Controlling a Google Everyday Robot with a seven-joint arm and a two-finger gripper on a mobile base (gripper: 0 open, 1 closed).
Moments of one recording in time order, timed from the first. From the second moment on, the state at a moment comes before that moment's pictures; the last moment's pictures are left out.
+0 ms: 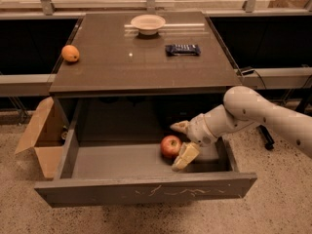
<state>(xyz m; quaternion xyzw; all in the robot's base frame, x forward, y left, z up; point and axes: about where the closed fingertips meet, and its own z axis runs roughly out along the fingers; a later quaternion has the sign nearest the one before) 0.538 -0.073 0.645 -0.62 0.68 0.29 0.27</state>
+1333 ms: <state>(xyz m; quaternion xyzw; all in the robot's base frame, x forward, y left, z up) 0.542 -0.075 0.615 -0.61 0.68 0.31 0.26</state>
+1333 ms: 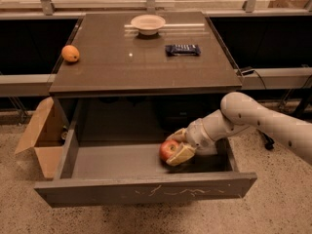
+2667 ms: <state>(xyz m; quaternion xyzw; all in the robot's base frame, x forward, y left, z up) 0.519 -0.126 0.792 -0.64 0.59 0.27 0.40</state>
